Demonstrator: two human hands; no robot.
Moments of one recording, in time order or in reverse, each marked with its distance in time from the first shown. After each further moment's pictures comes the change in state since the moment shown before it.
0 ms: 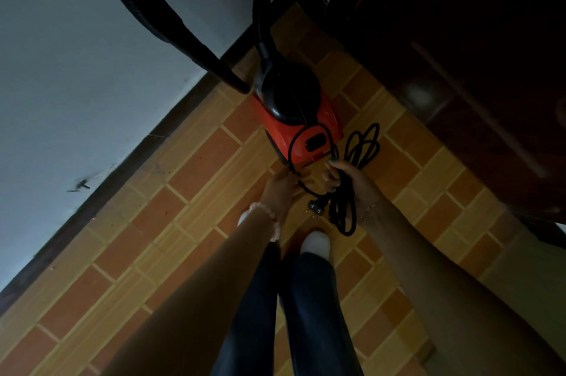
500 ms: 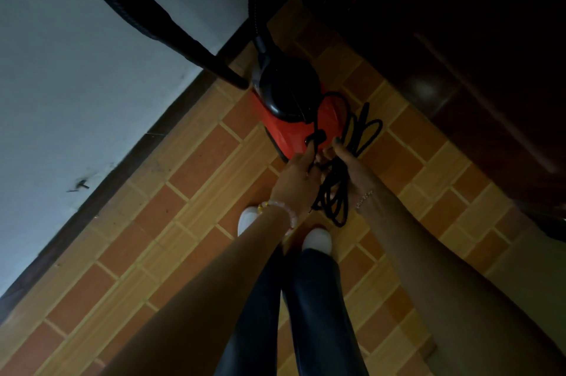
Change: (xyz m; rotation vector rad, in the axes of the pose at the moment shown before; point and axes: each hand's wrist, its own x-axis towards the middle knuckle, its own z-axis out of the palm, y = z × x) left_hand -0.003 0.006 0.019 0.879 -0.035 0.522; right_hand 0.015 -0.014 0.002 -0.059 -0.019 -0.003
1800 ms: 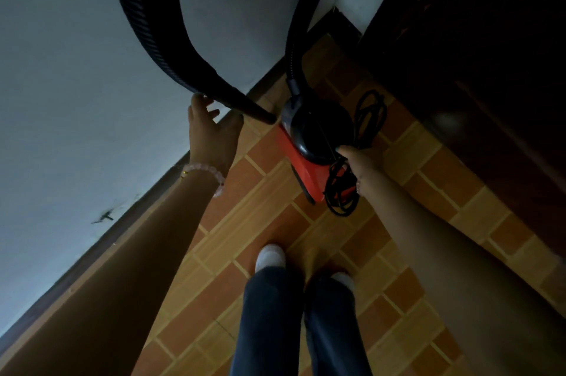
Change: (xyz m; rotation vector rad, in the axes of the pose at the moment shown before) left_hand 0.065 -0.018 -0.179 -0.192 0.729 -0.039; right_hand 0.105 -0.063 0.052 -0.451 0.424 -0.209
